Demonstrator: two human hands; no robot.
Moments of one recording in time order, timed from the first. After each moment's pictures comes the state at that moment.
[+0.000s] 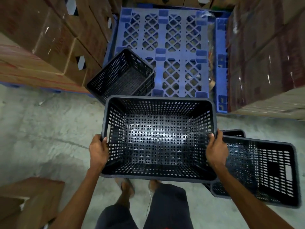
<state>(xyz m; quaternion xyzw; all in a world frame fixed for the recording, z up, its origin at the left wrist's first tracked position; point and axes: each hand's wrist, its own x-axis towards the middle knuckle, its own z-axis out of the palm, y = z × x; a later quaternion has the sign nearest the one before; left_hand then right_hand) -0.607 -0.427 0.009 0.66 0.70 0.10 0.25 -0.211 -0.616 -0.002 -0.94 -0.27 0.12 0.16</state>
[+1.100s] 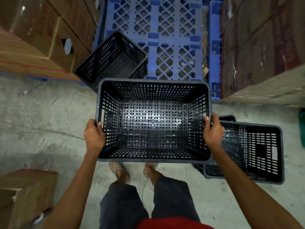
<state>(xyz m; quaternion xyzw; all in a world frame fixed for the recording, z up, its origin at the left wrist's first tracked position) -0.604 -0.430 -0.003 0.66 0.71 0.12 0.24 -0.205 -0.621 -0.001 -0.92 -0.27 0.15 0.25</state>
